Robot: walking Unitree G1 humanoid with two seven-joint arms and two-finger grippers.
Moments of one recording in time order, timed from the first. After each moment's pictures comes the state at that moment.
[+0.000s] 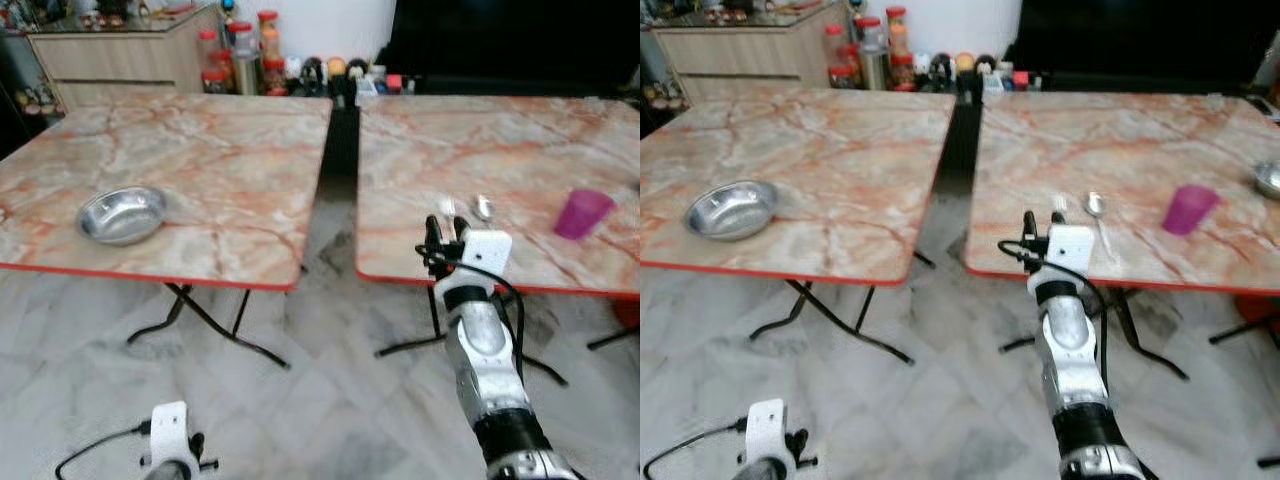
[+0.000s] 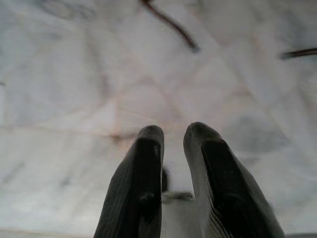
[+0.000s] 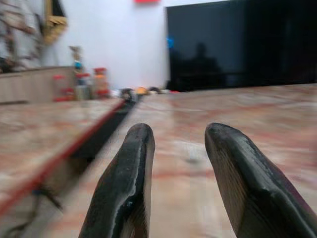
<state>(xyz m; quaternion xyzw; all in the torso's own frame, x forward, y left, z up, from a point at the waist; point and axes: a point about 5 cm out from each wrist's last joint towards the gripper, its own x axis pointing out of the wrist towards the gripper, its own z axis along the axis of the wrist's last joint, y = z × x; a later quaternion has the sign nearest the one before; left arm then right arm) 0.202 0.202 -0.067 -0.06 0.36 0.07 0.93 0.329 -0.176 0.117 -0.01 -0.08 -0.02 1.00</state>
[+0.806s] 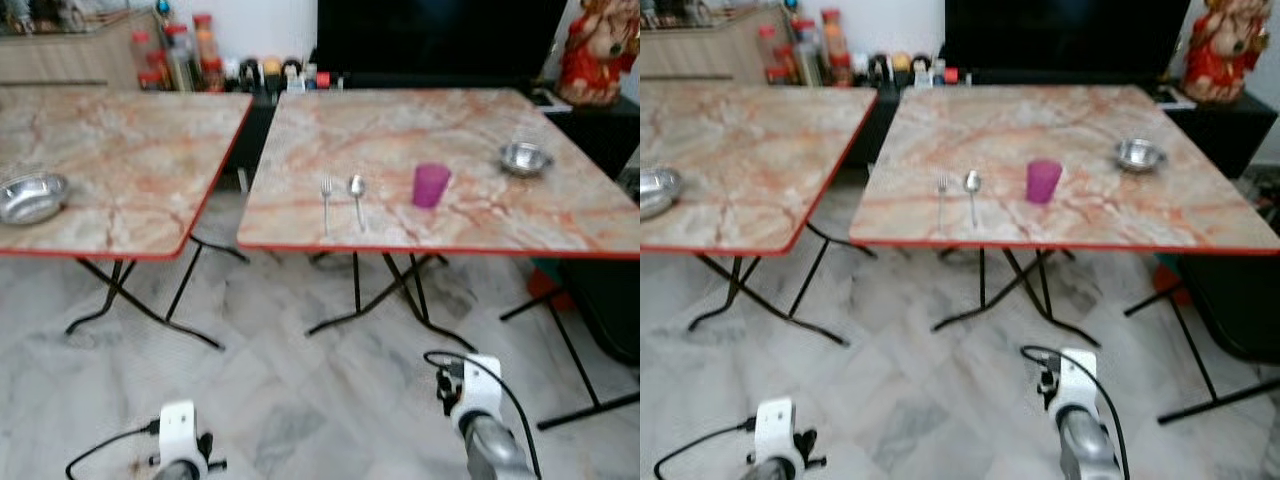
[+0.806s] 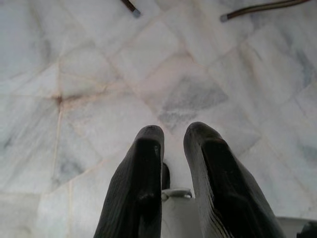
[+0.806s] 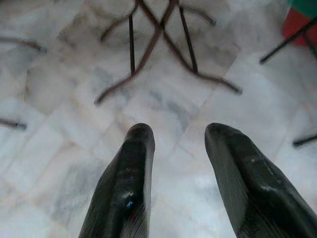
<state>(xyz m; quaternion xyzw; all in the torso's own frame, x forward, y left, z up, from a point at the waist) 0.198 0.202 -0.070 -0.06 0.37 0.08 0.92 0.235 -0.206 -0.045 0.02 0.32 -0.06 0.95</state>
